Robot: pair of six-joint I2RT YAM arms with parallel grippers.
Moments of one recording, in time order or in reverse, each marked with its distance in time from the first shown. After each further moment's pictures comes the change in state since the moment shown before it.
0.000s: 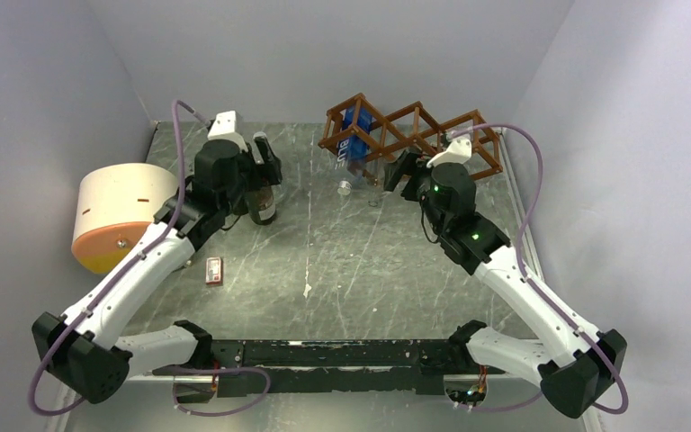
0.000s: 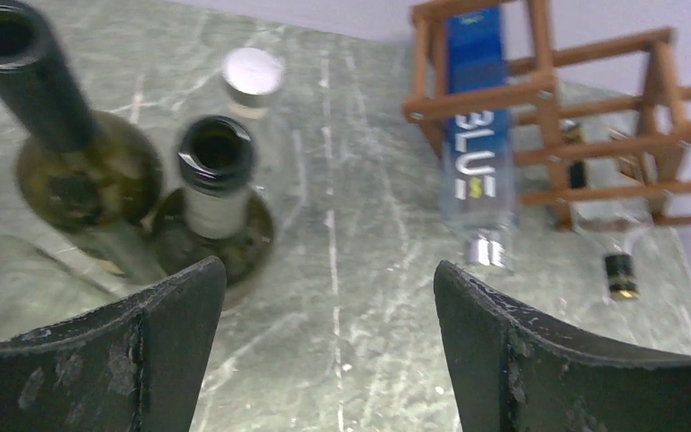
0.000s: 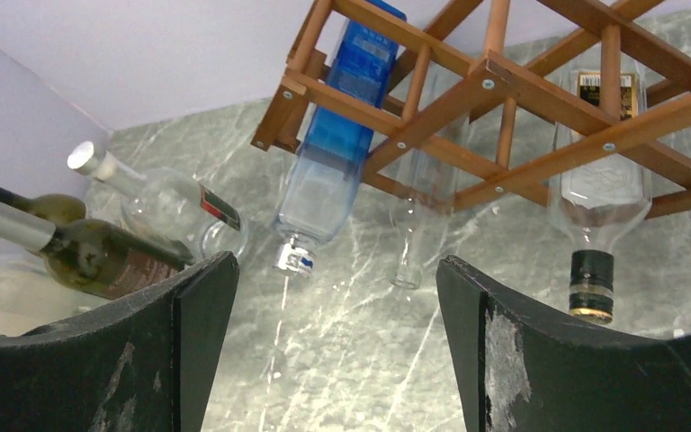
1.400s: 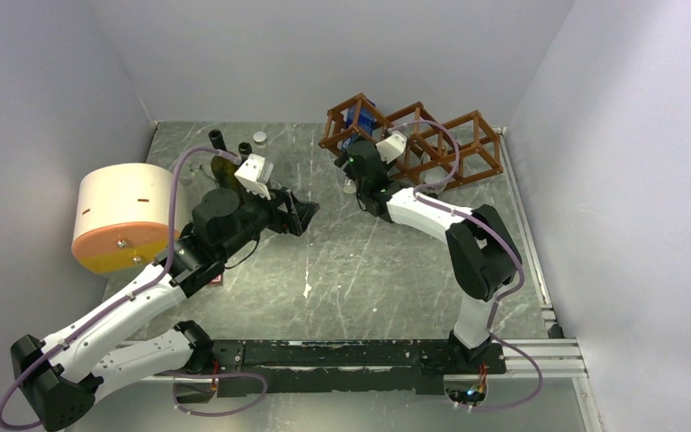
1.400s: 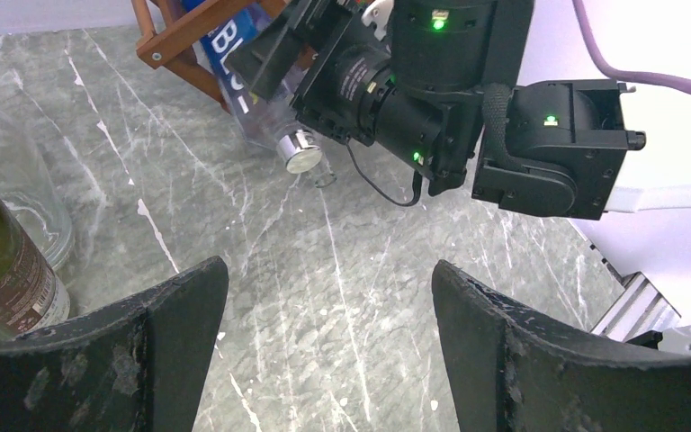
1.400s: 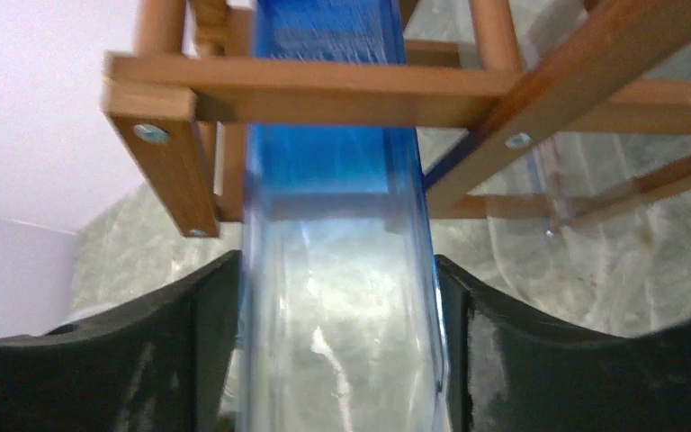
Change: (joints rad) left arm -0.199 -0.206 -0.262 0.235 0.254 0.065; right arm 0.039 0.781 0.239 0.315 0.175 0.425
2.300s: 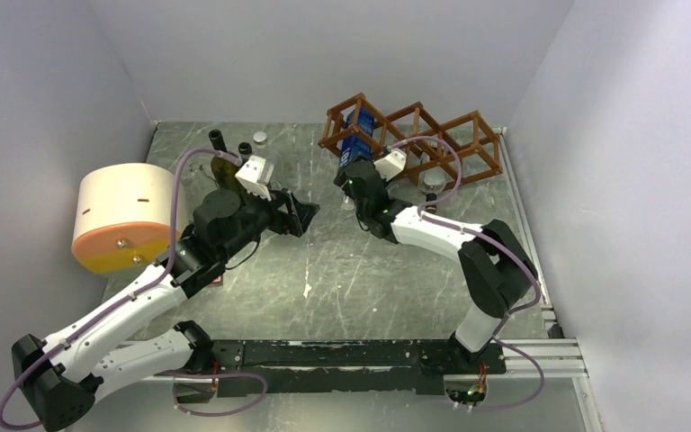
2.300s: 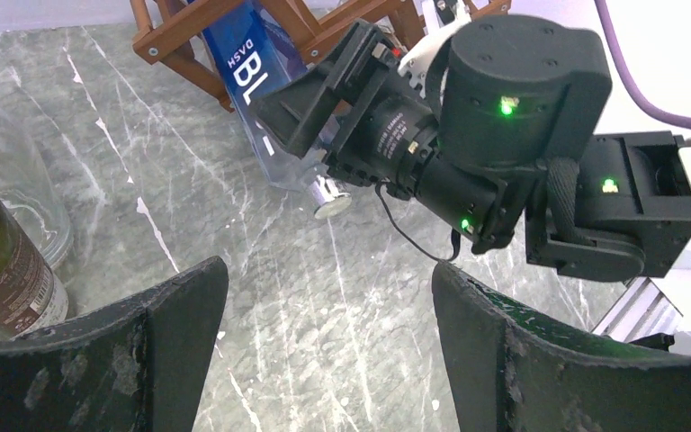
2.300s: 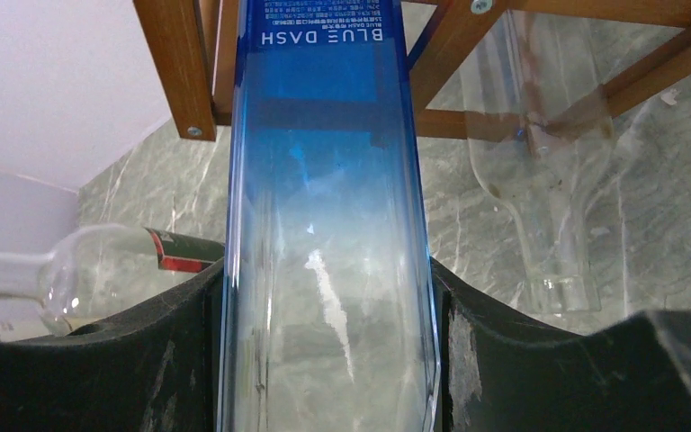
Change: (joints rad) left arm 0.000 0.000 -0.014 0.013 0.001 -0.001; right arm 0.091 -0.150 -0.204 0.074 0.060 -0.003
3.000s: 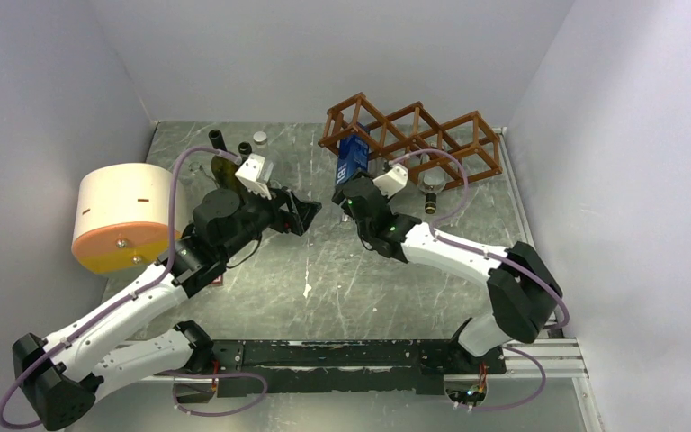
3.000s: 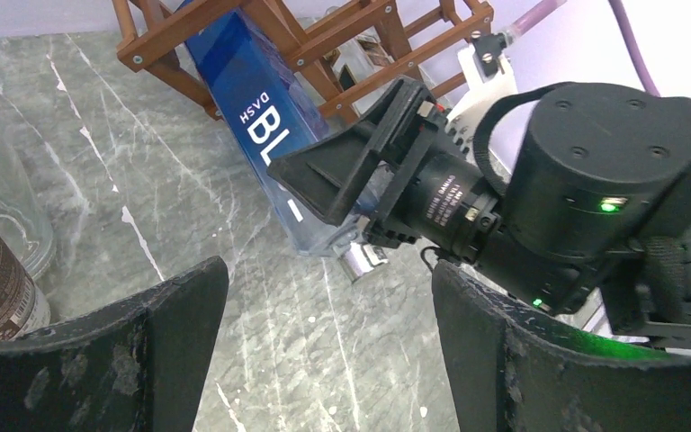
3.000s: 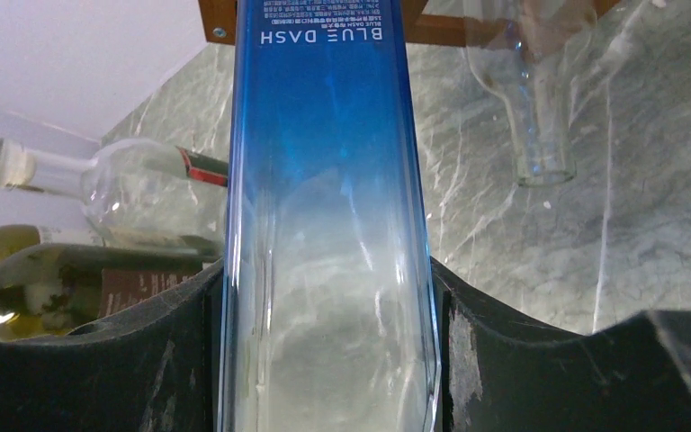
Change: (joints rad) left arm 0.000 0.009 0.000 0.031 0.016 -0.018; right arm 0.115 -0.183 -0.063 -0.208 0.033 0.127
